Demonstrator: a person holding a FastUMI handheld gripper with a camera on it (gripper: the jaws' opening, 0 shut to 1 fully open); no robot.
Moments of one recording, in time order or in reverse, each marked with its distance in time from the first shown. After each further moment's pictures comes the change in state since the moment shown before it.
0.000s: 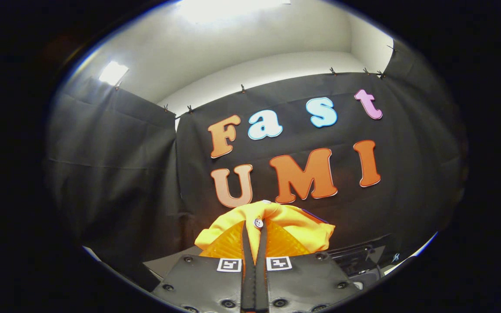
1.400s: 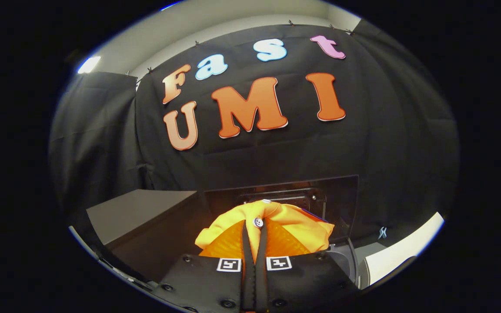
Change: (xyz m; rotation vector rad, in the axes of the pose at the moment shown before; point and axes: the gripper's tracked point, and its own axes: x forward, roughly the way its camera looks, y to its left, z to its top) arm -0.004 -0.241 -0.234 0.066 0.350 -0.096
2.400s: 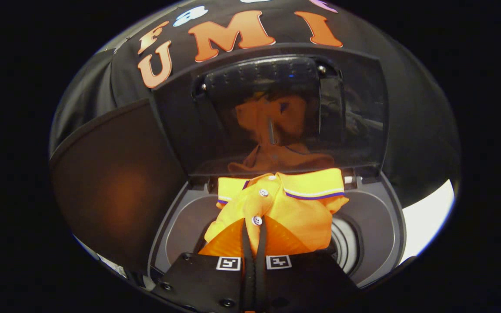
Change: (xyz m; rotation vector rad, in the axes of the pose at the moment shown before) arm 0.087 -0.043 -0.204 0.064 0.401 -0.051
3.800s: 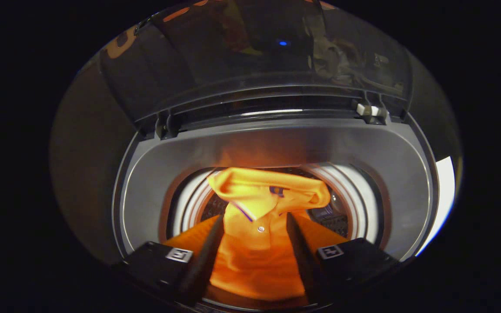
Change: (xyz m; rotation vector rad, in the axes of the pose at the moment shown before) arm 0.044 -0.026 -0.076 0.084 0.377 -0.124
